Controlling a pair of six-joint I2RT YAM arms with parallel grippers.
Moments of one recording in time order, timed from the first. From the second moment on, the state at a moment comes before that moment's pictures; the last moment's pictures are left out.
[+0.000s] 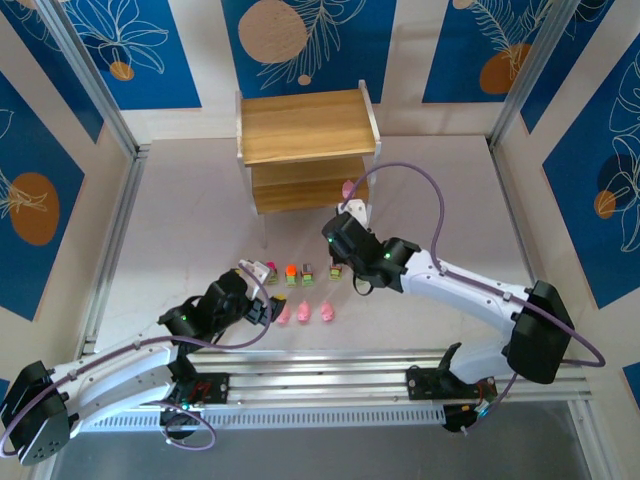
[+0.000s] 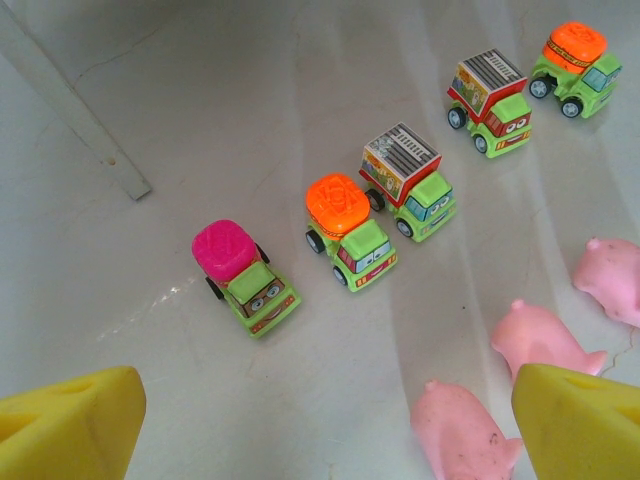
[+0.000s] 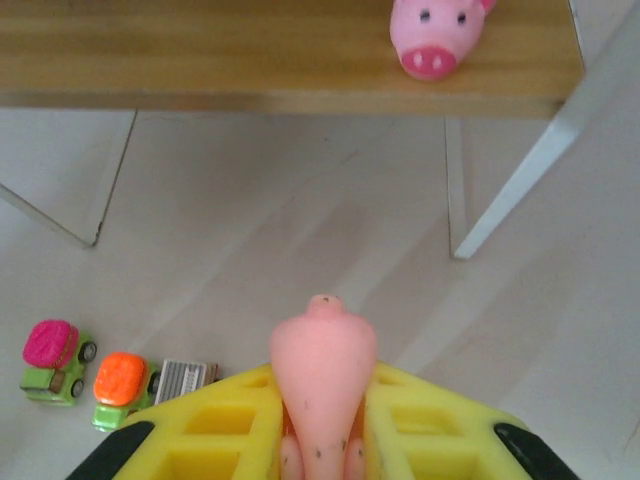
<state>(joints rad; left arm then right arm) -0.84 0.81 0.35 -0.17 -0.20 -0.12 0.90 1.37 1.07 -0.52 0.52 0.55</state>
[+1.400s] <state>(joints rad) -0.85 0.81 0.35 -0.17 -0.20 -0.12 0.72 1.73 1.43 -0.47 0.39 0.41</state>
